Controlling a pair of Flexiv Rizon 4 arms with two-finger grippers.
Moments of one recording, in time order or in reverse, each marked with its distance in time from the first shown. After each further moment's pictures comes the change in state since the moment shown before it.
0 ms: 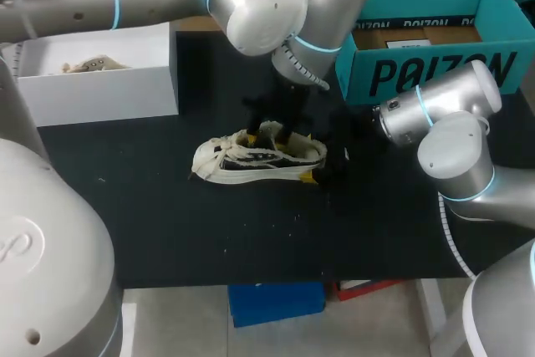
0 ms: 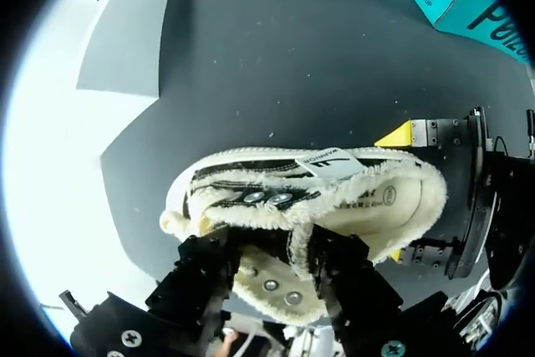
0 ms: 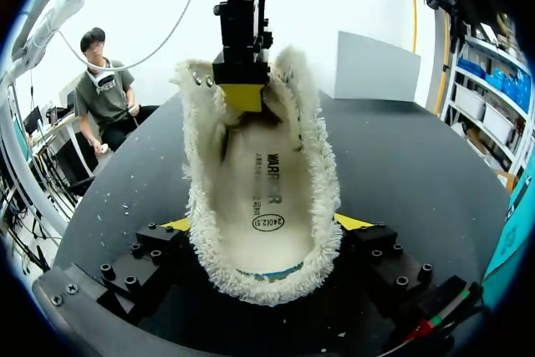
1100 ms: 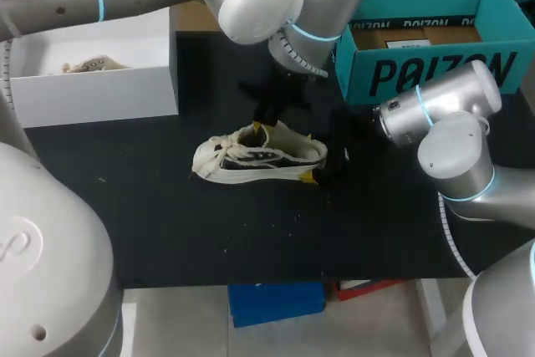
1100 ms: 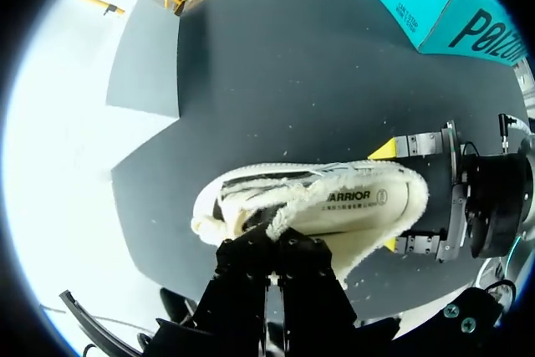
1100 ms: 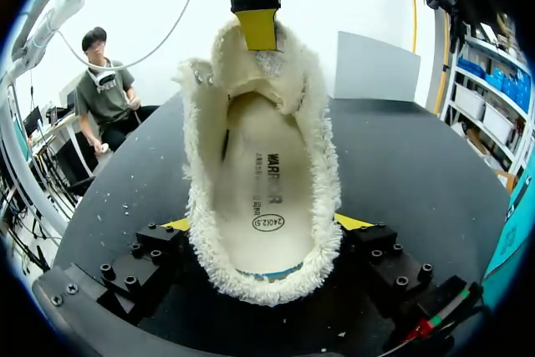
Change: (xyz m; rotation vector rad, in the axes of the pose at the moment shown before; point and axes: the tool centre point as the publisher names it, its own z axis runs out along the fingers) left arm -0.024 -0.004 -0.033 0.101 -0.011 -0.003; right arm 0.000 0.000 0.000 0.000 0.000 0.000
